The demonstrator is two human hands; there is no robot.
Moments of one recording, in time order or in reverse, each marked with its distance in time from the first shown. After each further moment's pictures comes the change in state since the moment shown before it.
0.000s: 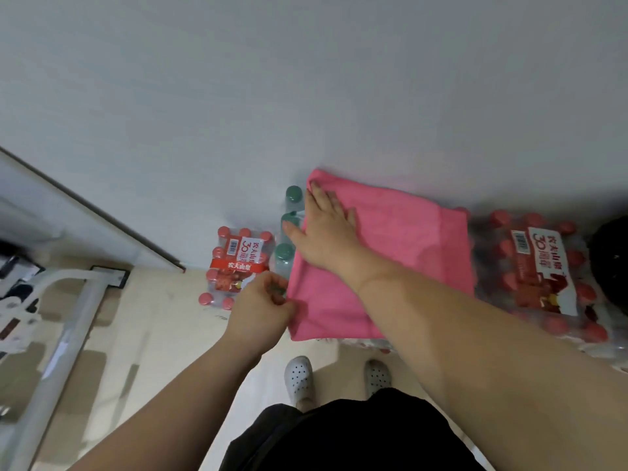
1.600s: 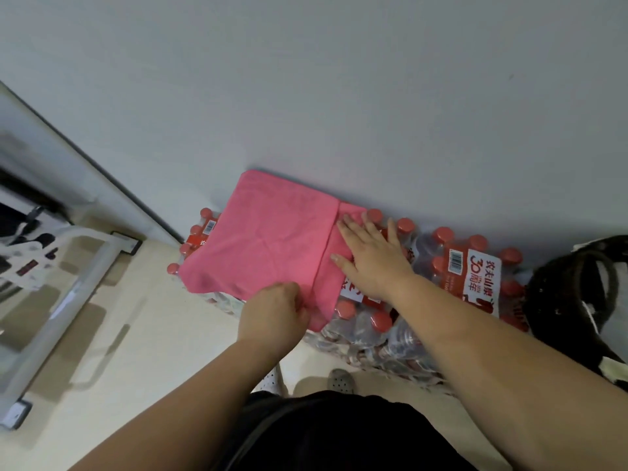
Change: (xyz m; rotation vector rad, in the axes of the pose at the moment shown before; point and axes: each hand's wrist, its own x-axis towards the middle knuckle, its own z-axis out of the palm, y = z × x) left_hand -0.049 0.054 0.161 0.649 0.230 0.242; right_hand -0.060 0.212 -0.051 -0.352 -0.041 -0.328
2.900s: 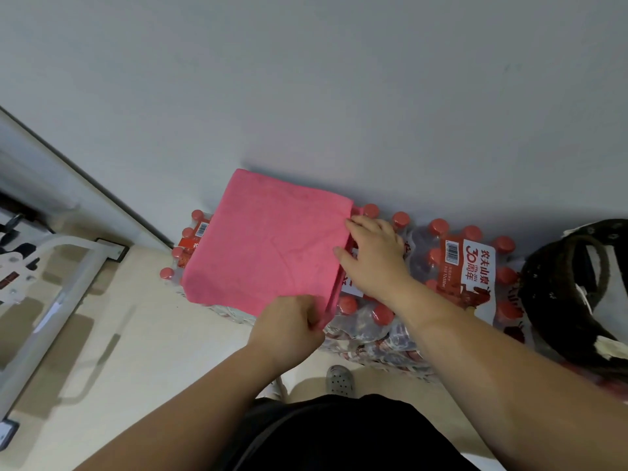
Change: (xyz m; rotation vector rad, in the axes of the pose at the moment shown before) left_hand -0.010 0.000 0.000 -0.178 -0.211 0.178; right_hand -0.022 -0.031 -0.022 0.292 0.190 0.232
